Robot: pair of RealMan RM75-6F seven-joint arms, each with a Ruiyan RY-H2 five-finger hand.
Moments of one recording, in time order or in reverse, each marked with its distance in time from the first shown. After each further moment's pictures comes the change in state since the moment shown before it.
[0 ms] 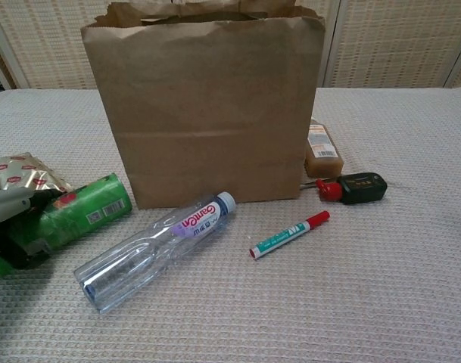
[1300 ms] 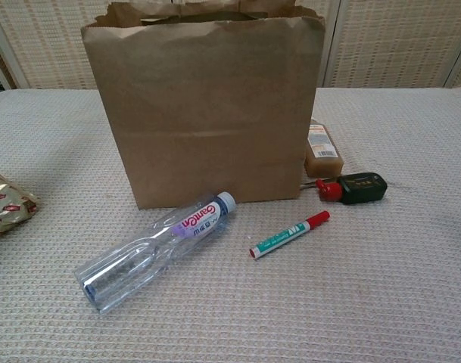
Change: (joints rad) left arm 0.137 0.262 -0.363 -0.167 0.296 0.138 -0.641; right arm 0.006 0.001 -0.006 -0.008 -0.017 -0.021 0.030
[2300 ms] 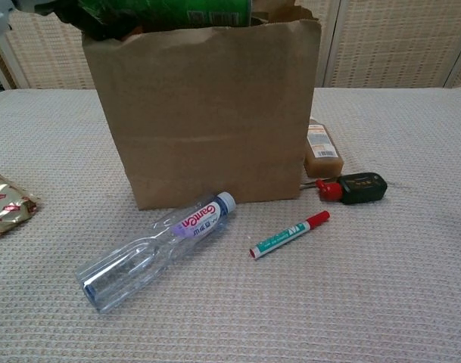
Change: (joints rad) left arm -0.396 -0.079 0.201 0.470 0.656 -0.245 0.466; right arm 0.008 0.009 0.004 0.005 0.018 -0.019 0.015
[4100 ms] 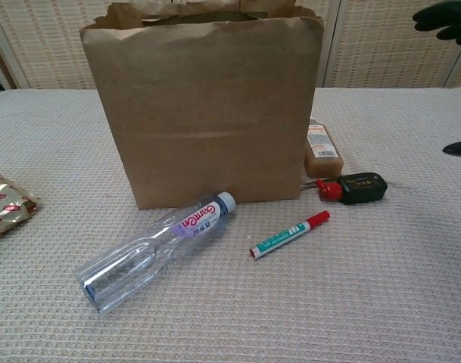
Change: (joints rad) left arm 0.641 0.175 0.371 -0.188 0.050 0.352 -0.554; right arm 0.111 0.011 0.141 -0.203 -0.011 -0.013 -0.191
